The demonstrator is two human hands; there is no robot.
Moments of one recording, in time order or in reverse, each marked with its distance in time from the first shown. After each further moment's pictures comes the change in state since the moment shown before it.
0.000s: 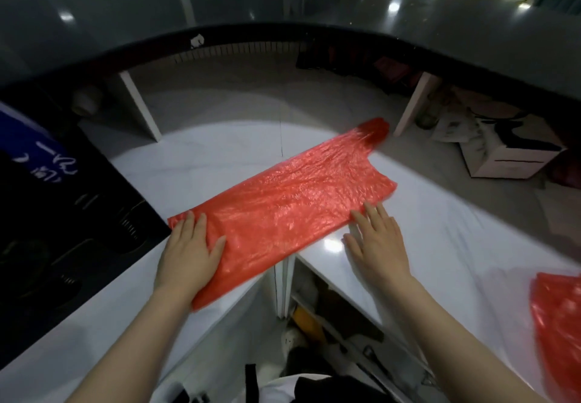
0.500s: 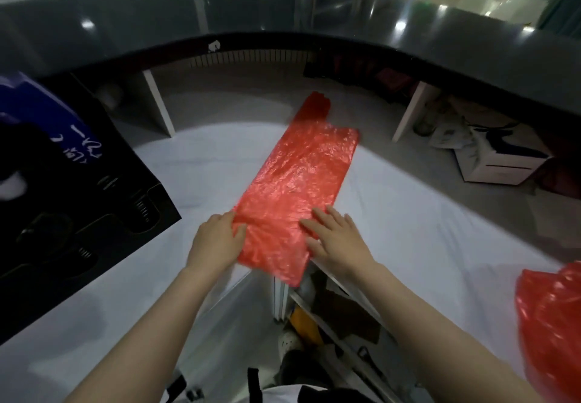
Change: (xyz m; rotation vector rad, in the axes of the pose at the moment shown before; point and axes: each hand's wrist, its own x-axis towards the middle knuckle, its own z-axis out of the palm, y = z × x) left_hand -0.021 0.046 -0.020 -0.226 0.013 0.004; right_hand 0.001 -0.047 -0.005 0.016 -0.279 -0.303
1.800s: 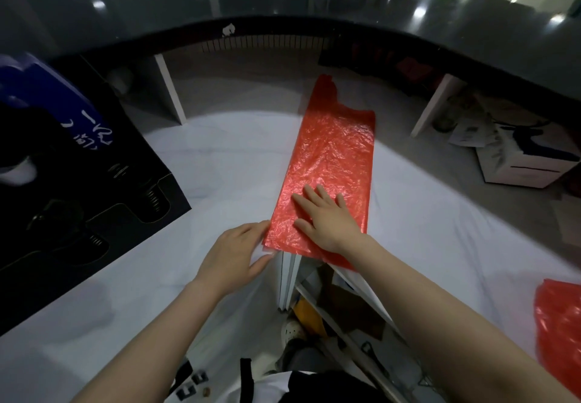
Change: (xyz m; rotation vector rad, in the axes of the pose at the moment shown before) left_hand -0.021 -0.023 0.024 -0.013 -0.018 0.552; right_hand 0.056 -0.018 0.000 -0.058 -0.083 -0.081
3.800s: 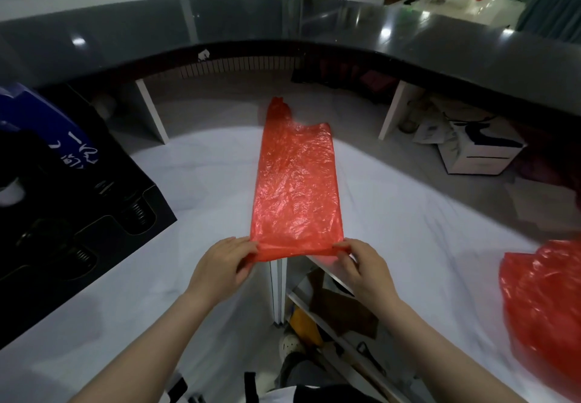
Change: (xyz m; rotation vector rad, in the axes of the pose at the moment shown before) left_hand -0.014 0.009 0.007 0.009 0.246 0.203; right_hand -0.136 0.023 0.035 0.522 0.528 0.210
